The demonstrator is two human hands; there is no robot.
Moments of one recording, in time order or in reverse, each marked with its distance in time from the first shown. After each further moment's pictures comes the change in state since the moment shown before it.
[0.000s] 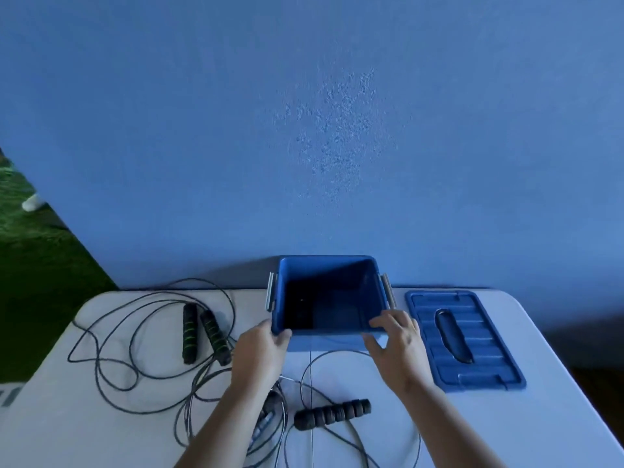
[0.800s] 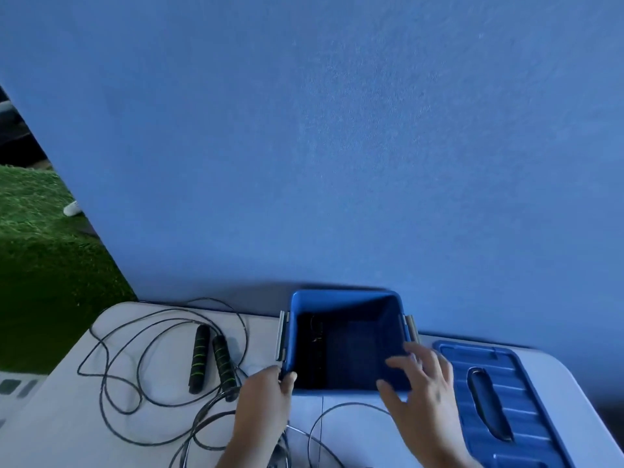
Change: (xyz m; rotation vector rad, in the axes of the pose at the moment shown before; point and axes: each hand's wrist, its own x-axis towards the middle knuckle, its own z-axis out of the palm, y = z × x) left_hand 0.011 -0.026 0.018 0.066 -0.019 -0.098; right_hand 0.021 -0.009 0.001 -0.032 0.098 -0.176
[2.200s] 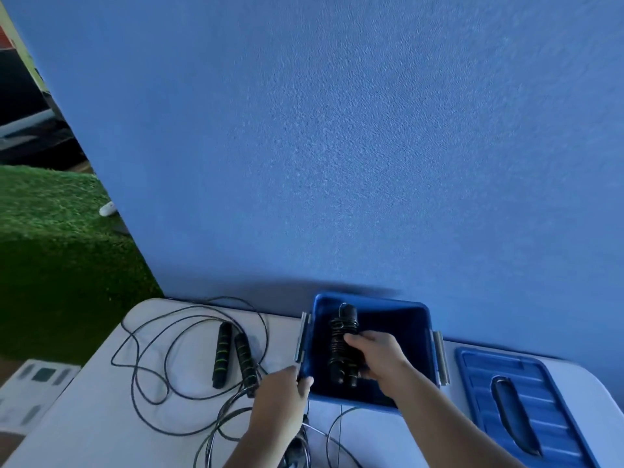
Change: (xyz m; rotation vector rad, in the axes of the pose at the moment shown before) left_hand -0.003 0.000 -0.014 0.057 -0.130 0.029; right_hand 0.075 -0.057 0.069 0.908 -0.571 0.813
